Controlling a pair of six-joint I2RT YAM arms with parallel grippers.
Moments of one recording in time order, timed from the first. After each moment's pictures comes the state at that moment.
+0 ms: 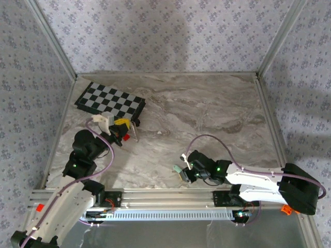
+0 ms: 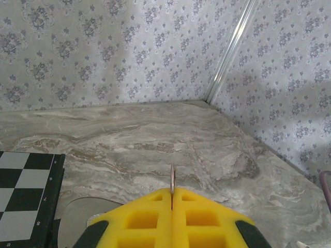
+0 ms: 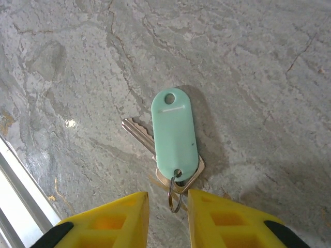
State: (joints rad) left arm -0.40 0.54 0.50 0.00 0.29 -0.30; right arm 1.06 1.07 0.33 -0.18 -0.09 0.47
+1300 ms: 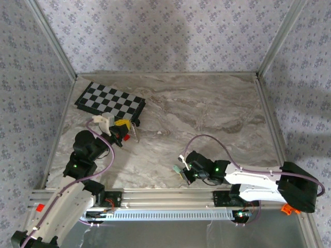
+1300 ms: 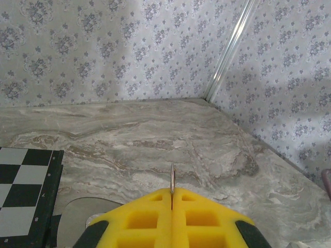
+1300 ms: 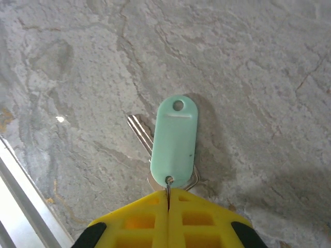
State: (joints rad) left arm -0.40 0.54 0.48 0.00 0.30 -0.31; right arm 1.10 1.08 0.35 -0.17 -0.05 0.42
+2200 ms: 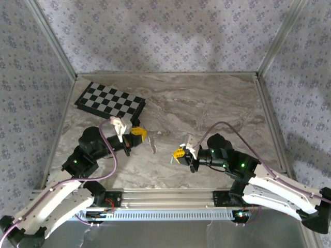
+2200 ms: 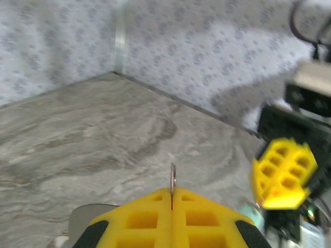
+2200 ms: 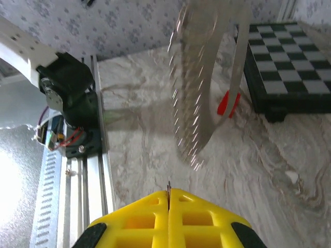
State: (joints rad) left arm -0.72 0.63 0.66 -0.16 0.43 -0.14; right arm 0.99 0.74 0.68 -0.30 -0.31 -0.06
